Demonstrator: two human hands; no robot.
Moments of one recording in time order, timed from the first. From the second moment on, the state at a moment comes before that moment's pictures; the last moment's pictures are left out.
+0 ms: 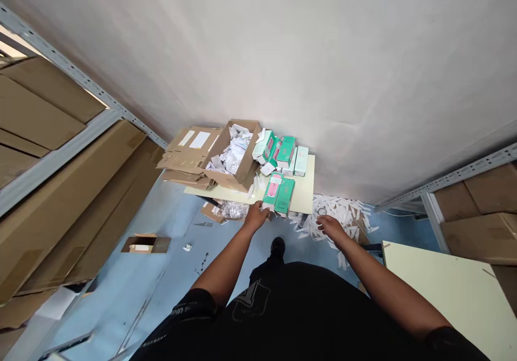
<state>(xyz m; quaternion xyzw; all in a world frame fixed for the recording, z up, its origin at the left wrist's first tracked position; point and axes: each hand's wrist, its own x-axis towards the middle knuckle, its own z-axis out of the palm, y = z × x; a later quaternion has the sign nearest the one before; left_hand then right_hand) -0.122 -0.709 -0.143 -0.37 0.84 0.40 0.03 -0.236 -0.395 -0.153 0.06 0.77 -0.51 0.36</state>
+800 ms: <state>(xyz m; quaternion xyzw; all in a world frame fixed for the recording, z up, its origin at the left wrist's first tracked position) -0.216 -0.787 -0.211 -0.31 0.75 0.56 0.17 -0.266 -0.578 -0.217 0.21 0.68 -0.56 0.42</state>
